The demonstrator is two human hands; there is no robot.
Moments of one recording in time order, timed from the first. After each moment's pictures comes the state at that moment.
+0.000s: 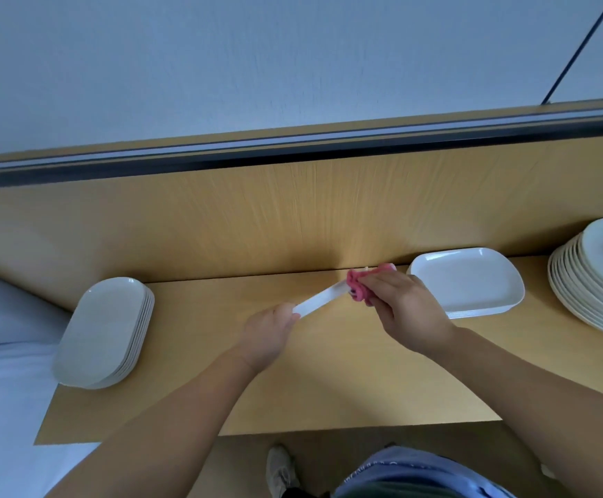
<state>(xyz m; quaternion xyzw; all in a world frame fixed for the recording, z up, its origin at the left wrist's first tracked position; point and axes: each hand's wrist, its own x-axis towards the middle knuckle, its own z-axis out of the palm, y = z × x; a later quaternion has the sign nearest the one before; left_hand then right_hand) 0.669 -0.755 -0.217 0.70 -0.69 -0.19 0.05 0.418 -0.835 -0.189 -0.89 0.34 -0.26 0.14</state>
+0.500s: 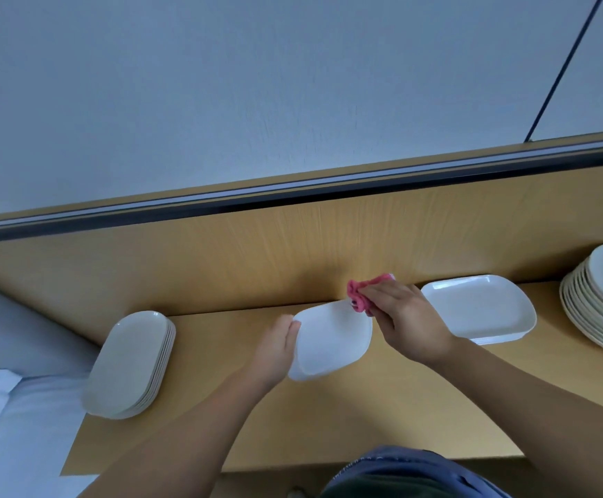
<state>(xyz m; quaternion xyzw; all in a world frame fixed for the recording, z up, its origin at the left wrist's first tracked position) 0.663 -0.757 -0.182 0.73 -0.58 -0.28 0.24 0.428 -0.850 -0.174 -0.89 0.33 -0.29 0.12</state>
